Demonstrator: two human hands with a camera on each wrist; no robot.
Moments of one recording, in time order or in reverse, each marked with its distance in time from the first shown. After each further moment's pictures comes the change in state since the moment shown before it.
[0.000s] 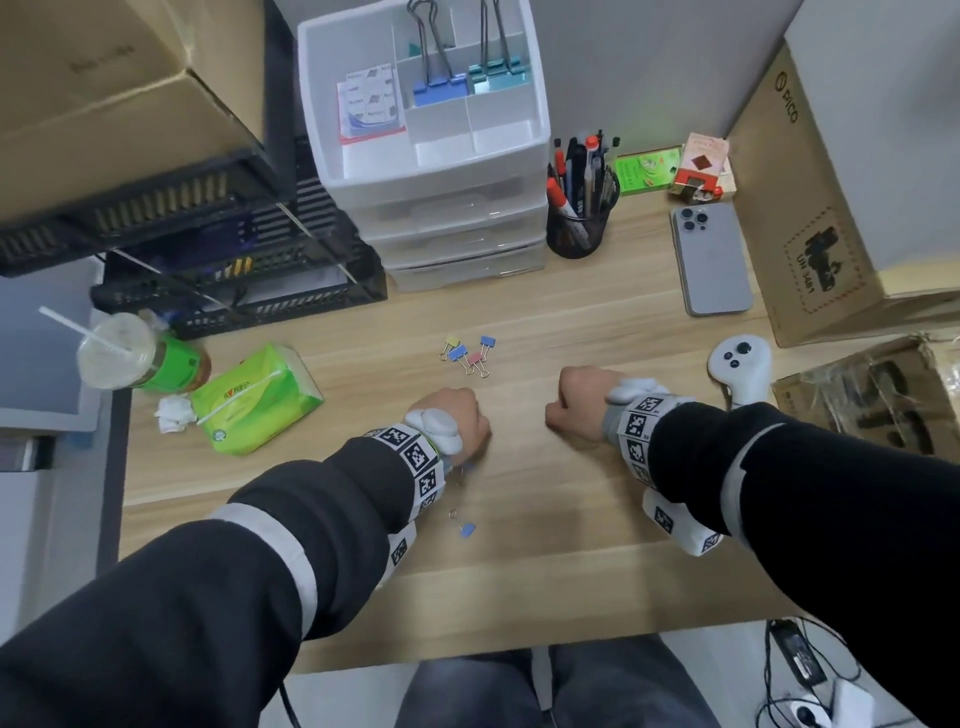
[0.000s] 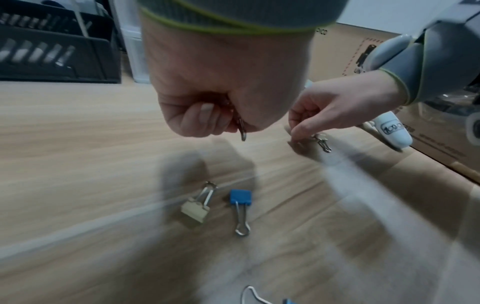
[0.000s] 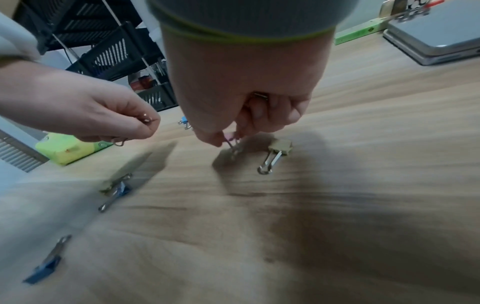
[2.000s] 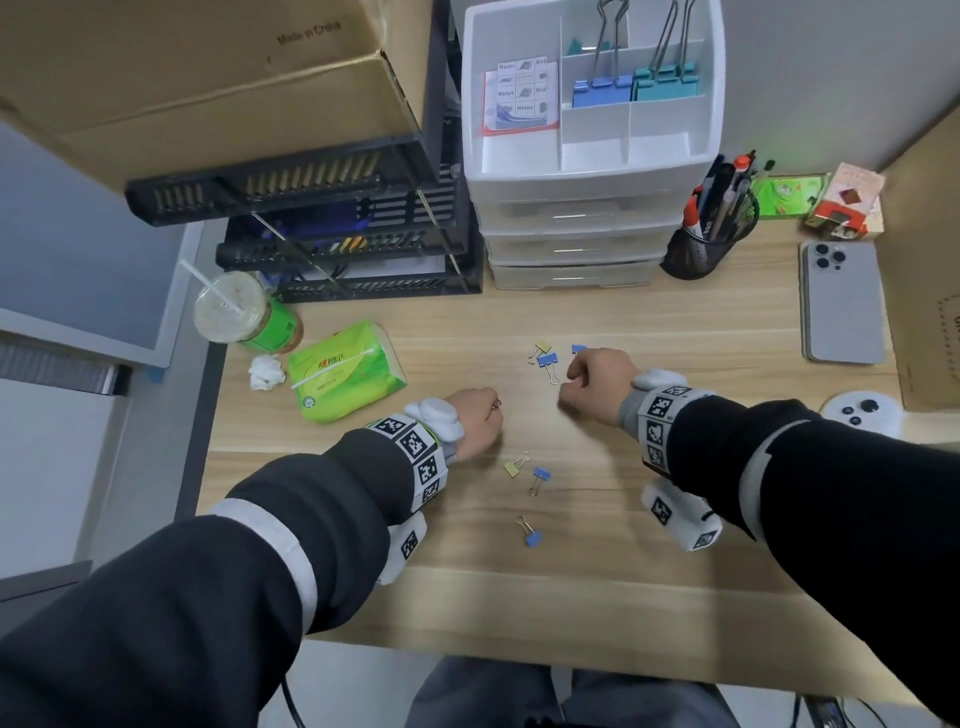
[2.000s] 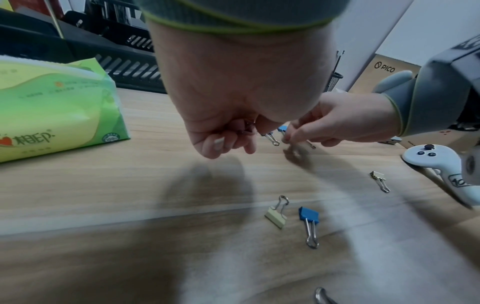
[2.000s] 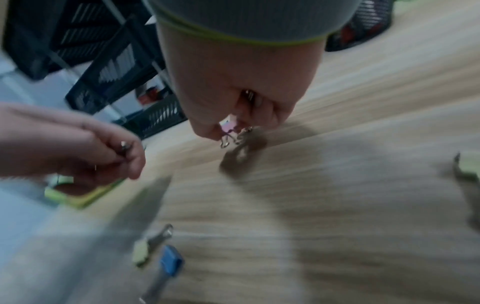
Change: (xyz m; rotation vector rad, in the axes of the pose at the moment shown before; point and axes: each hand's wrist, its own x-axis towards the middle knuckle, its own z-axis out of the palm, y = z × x) left_hand -0.011 -0.092 0.011 -0.332 0.136 0.036; right_hand 0.058 -0.082 -0.002 0.341 0.145 -0.084
